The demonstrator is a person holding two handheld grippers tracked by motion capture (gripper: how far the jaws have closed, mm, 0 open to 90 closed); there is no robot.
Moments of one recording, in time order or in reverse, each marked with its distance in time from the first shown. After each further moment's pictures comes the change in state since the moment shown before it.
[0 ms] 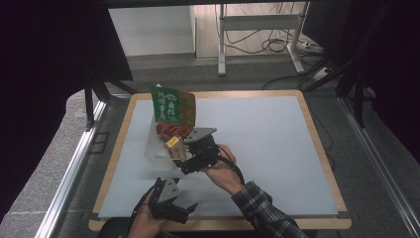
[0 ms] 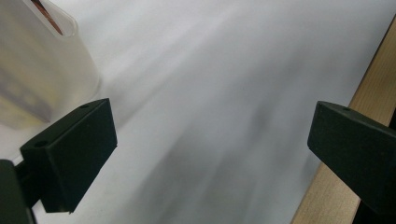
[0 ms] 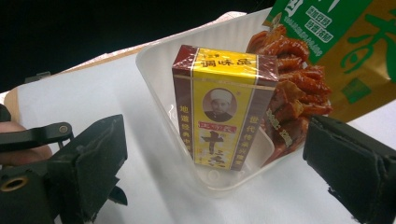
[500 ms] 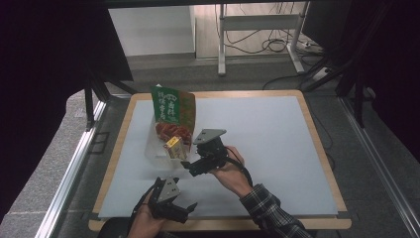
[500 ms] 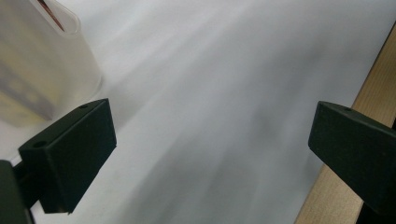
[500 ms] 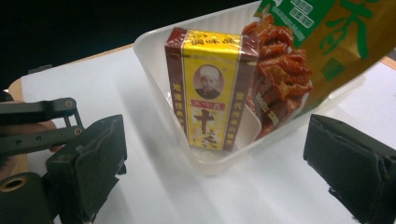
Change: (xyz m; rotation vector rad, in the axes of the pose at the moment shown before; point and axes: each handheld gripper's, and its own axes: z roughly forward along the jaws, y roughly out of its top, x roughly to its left) left arm 0.002 -0.001 0.000 0.004 0.003 0.000; right arm -0.007 -0.013 -0.018 -0.002 0.002 0.003
